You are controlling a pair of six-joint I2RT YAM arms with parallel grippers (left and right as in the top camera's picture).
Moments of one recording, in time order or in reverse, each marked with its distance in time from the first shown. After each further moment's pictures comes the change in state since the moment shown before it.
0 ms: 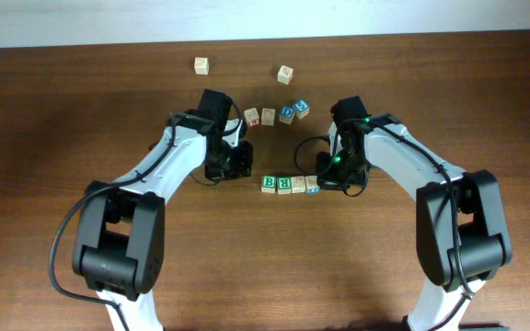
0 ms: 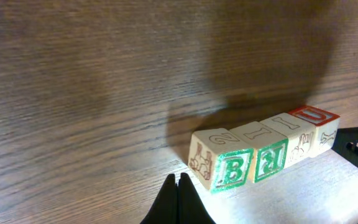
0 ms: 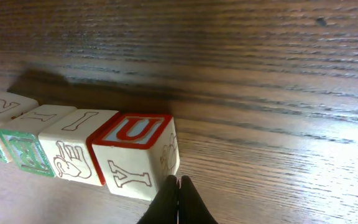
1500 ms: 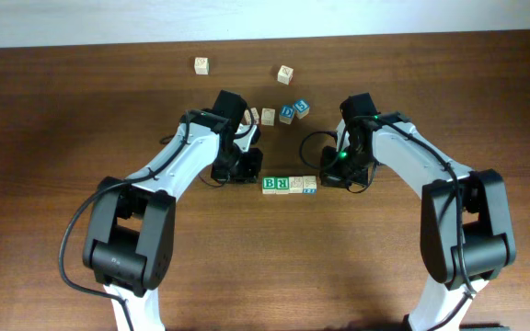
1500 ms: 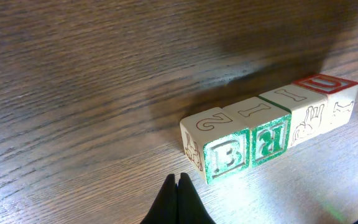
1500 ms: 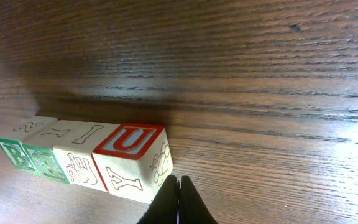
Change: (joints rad) left arm -0.053 0.040 0.064 -0.107 -0.038 0.114; right arm -0.042 0.000 0.000 0.018 -0.071 0.079
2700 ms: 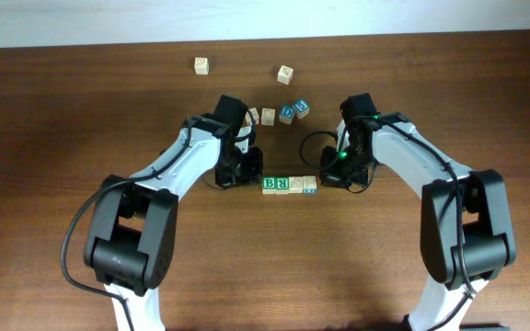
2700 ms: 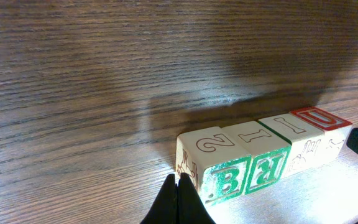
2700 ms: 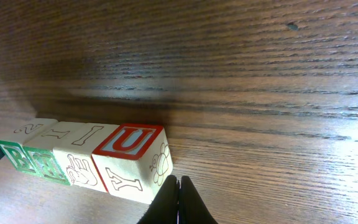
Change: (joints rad) left arm -0.003 0.005 -0.050 0.090 0.027 -0.212; right arm 0.000 0.000 0.000 0.000 0.000 0.014
